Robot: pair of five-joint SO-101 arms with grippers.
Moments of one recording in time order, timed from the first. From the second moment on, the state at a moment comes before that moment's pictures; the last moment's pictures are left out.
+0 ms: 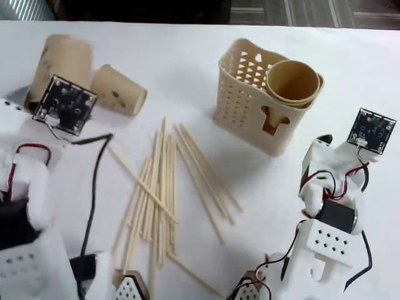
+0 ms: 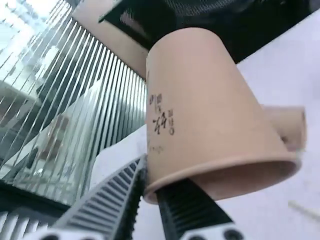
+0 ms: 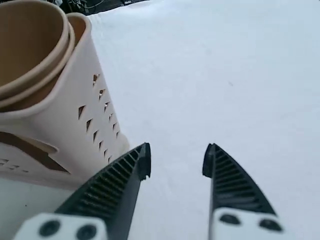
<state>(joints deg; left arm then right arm) -16.0 -55.2 21.0 64.0 -42.9 20.0 -59.6 60.9 38.2 0.5</state>
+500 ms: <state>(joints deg) 9.6 -44.0 6.5 68.4 -31.9 20.0 -59.6 60.9 38.2 0.5</state>
